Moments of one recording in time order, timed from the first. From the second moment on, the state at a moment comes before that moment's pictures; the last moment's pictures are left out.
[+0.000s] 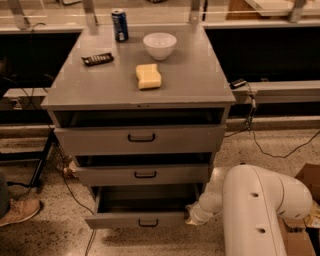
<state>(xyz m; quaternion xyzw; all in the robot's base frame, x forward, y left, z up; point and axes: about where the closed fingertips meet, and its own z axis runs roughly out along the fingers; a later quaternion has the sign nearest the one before) 0.552 -0.156 0.155 -0.68 0.71 0.07 0.16</state>
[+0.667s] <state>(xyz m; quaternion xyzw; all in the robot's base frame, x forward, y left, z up) 0.519 -0.159 0.152 -0.66 0.73 0.09 0.17</state>
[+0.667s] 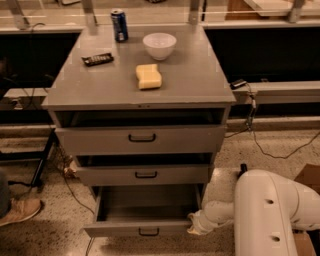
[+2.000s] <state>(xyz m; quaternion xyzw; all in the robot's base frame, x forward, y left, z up) 0.514 -0.156 0.152 -0.66 0.72 0.09 0.16</state>
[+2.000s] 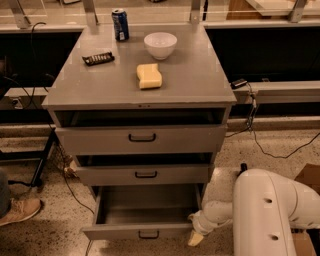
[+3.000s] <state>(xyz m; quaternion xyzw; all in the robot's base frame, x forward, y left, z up) 0.488 -0.152 0.150 -0.68 0.72 0.09 0.14</state>
